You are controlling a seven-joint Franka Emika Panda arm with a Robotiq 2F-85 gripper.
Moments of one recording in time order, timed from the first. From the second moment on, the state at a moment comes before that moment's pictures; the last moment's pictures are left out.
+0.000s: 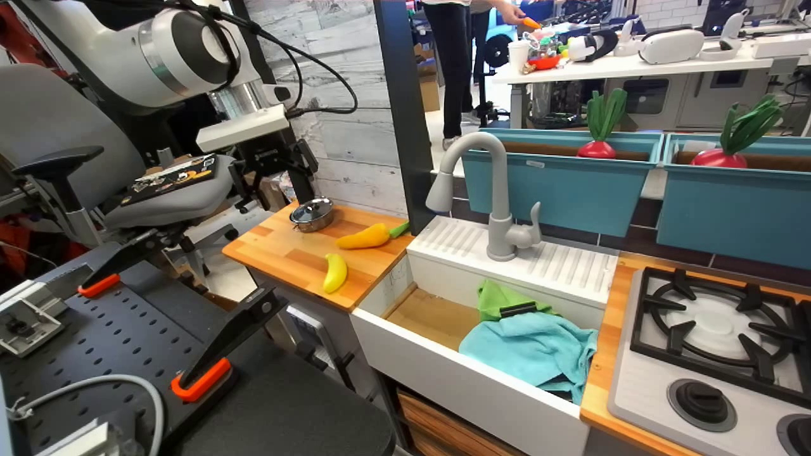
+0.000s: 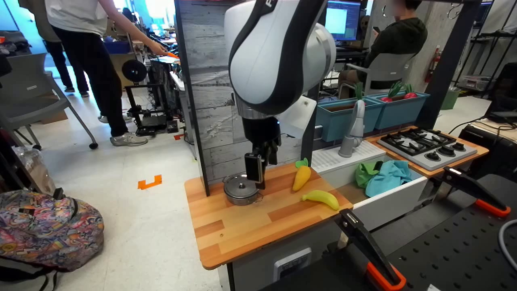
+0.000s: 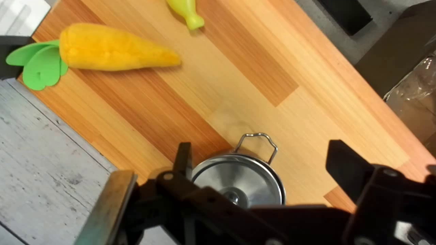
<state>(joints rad) 0.25 0.79 0.04 -1.90 -0.34 2.65 -0.25</state>
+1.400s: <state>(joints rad) 0.08 0.61 0.00 -2.21 -0.33 2.78 -0.21</state>
